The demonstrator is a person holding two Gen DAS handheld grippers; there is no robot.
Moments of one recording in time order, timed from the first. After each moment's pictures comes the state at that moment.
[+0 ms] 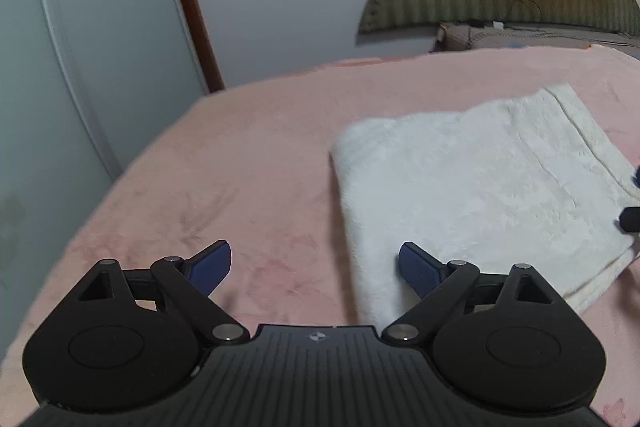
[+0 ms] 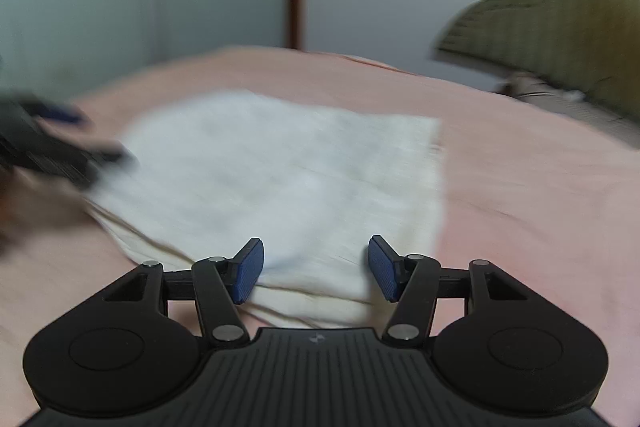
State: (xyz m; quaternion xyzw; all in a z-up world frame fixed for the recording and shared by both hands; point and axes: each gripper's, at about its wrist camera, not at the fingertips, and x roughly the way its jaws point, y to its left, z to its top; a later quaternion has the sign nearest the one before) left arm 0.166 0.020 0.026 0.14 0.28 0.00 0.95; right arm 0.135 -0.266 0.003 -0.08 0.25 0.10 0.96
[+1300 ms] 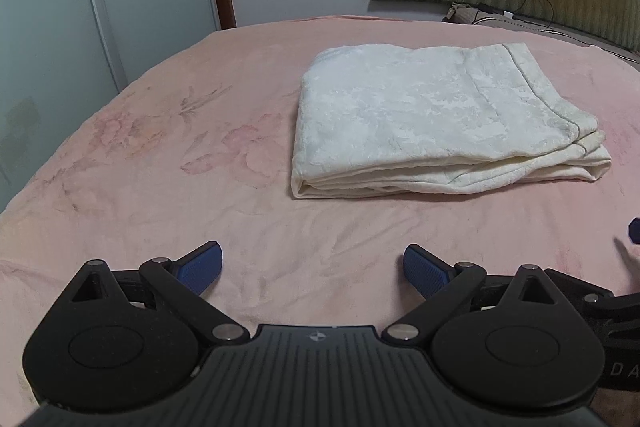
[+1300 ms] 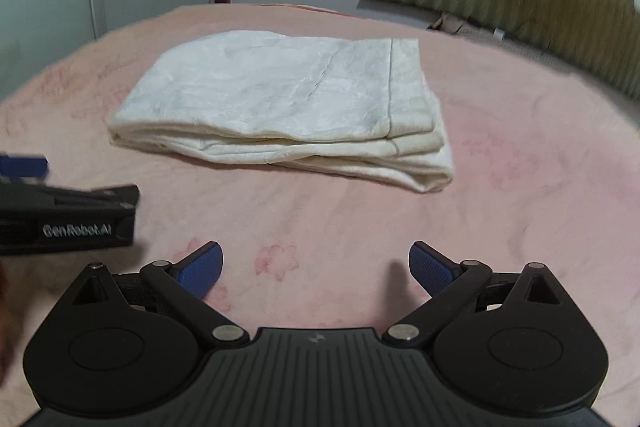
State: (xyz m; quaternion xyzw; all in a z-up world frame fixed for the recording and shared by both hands) left arm 0.073 -0.004 -0.001 0.07 0.35 0.02 0.93; right arm 0.051 -0.199 -0.012 -0.01 0.32 0.00 0.95
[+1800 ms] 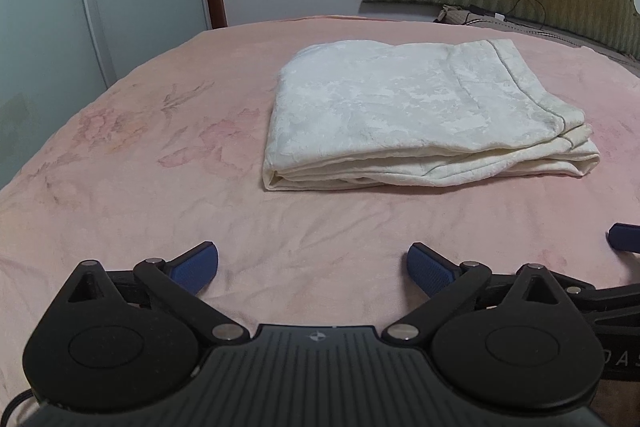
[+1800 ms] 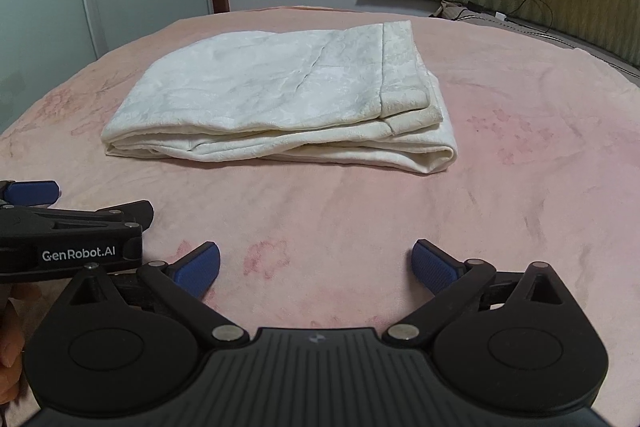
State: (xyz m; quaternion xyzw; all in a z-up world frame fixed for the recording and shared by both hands) left arm 0.069 -0.016 -0.011 0.05 0.35 0.01 0.94; right arm 0.053 -0.208 -0.028 0.02 0.31 0.01 0.95
